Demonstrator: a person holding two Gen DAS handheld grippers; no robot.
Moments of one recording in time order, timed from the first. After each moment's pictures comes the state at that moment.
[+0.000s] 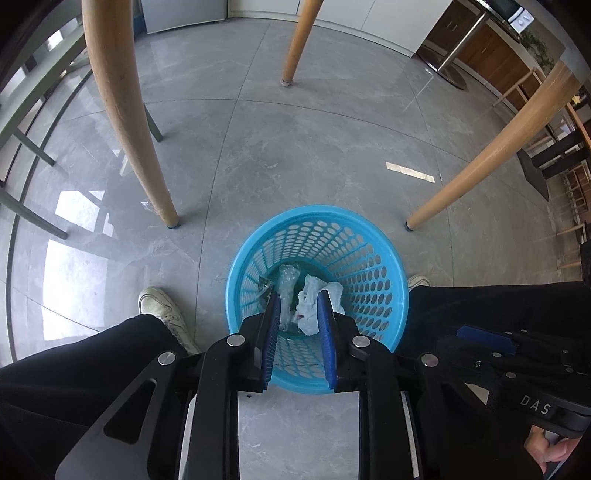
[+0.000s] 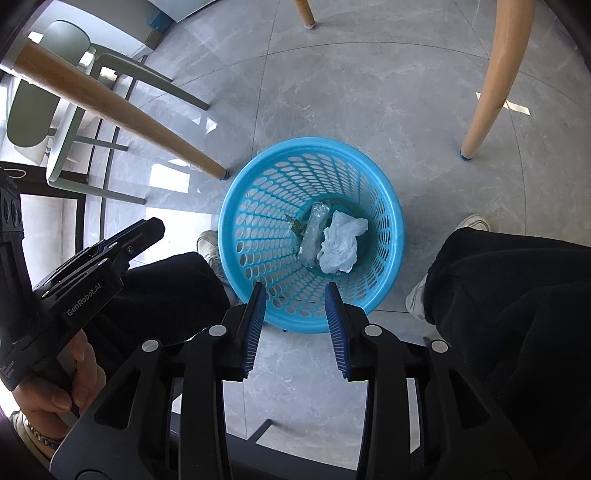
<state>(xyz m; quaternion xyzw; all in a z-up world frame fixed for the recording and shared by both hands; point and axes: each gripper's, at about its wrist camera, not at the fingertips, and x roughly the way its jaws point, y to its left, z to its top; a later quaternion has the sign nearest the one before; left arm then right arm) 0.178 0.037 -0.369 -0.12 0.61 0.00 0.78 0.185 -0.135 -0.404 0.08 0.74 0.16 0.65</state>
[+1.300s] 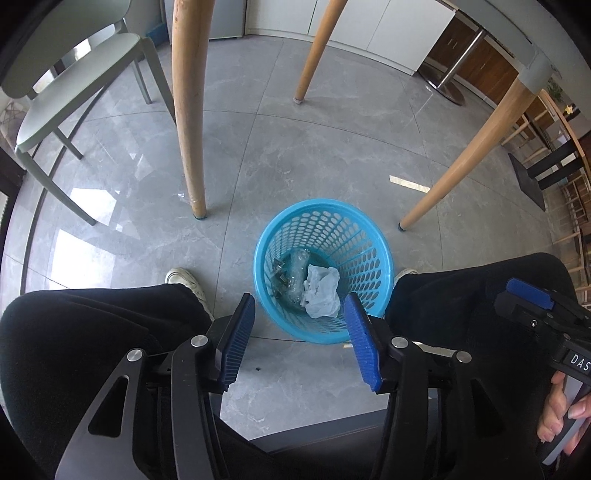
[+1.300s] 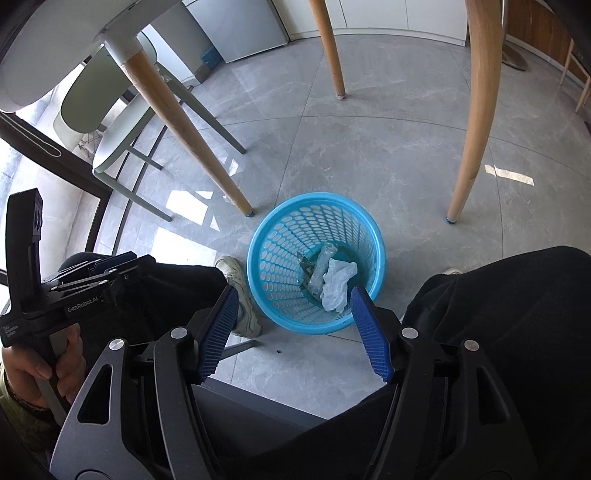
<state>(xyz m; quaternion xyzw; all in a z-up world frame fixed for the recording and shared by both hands) 0.096 0.051 -0.286 -0.12 0.59 0.02 0.80 0.139 -0.166 -0.283 0.04 0.64 0.21 0.74</state>
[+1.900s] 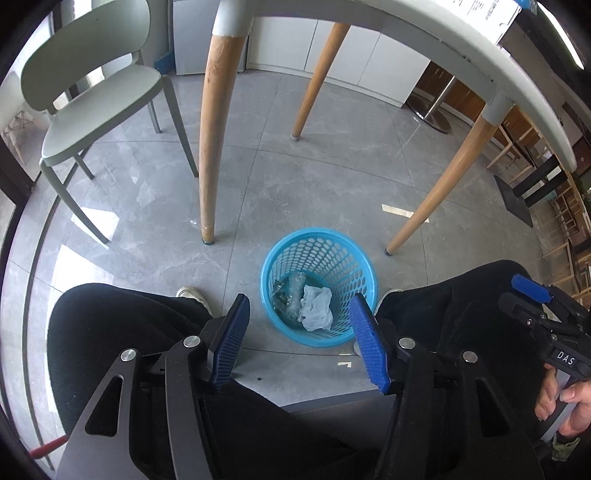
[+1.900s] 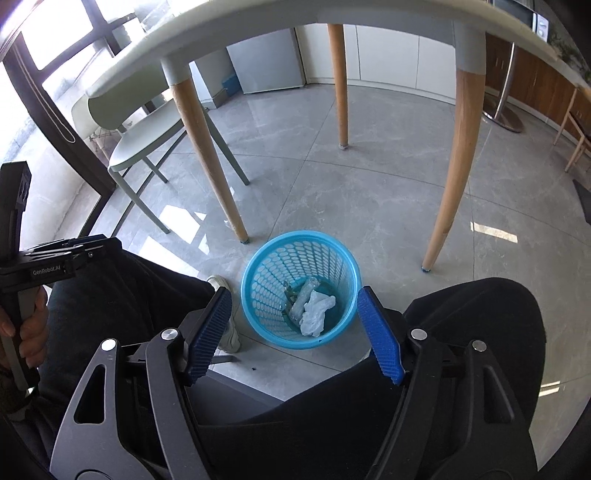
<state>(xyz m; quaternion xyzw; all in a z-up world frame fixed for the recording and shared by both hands) 0.052 0.067 -0.211 -0.13 0.53 0.02 0.84 0.106 -0.183 -0.204 -0.02 0.55 0.23 0.80</state>
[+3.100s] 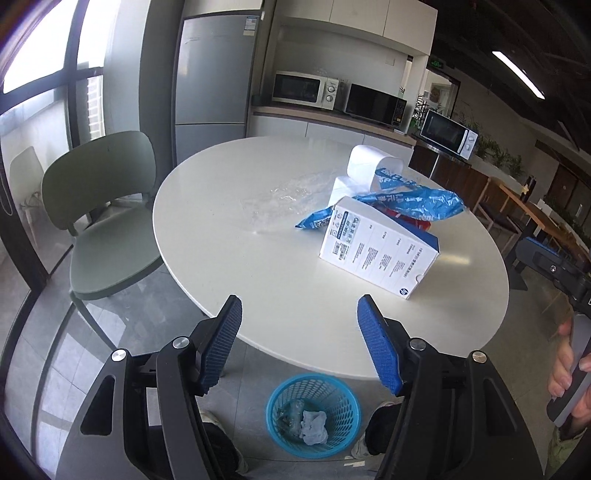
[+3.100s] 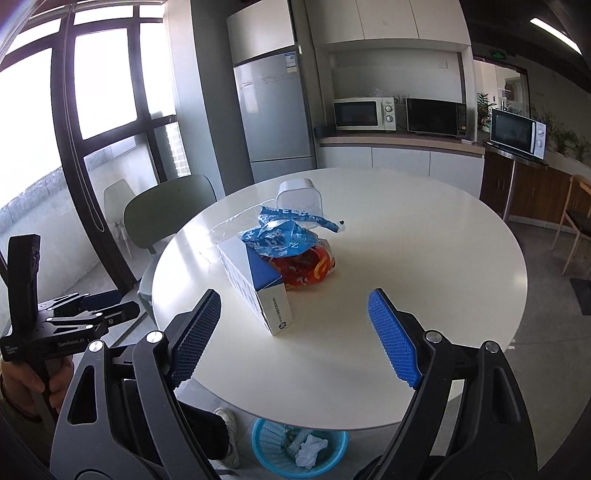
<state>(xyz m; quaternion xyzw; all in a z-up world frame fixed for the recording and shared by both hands) 0.093 0.074 -0.030 -0.09 0.33 0.04 0.94 0.204 -0.164 0.006 0.01 0.33 0.27 0.90</state>
